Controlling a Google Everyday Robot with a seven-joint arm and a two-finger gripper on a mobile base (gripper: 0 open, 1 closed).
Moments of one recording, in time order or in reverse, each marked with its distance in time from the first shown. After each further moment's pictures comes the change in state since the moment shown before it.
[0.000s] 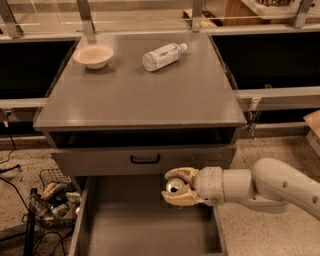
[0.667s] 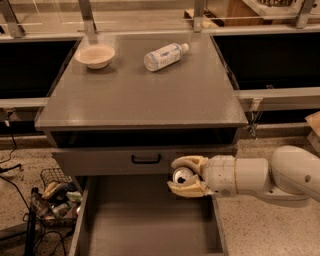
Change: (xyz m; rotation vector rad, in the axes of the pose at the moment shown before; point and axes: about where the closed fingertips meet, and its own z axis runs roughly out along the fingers) arm -0.054 0.003 -0.038 0.060 0.032 -0.087
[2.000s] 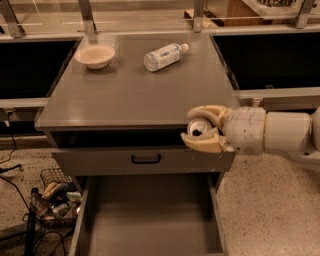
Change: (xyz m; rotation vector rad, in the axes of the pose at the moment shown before) arm -0.117 -0.053 -0.065 0.170 -0.032 -0.188
